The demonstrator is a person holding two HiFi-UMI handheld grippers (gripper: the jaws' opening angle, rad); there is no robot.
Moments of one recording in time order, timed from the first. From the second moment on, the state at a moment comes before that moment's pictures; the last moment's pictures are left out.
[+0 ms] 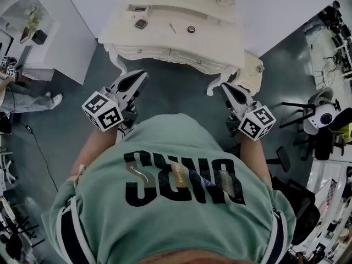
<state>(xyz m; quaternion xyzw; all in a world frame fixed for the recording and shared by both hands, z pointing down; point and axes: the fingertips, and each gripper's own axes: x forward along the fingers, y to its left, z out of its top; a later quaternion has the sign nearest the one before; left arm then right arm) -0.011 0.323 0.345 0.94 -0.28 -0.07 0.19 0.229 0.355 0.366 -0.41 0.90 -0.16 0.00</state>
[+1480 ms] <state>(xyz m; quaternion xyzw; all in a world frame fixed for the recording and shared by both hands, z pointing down) -0.103 -0.042 0.356 0.95 -0.19 -0.05 0.23 0.127 0.023 0.357 -0.49 0.86 -0.16 -0.01</state>
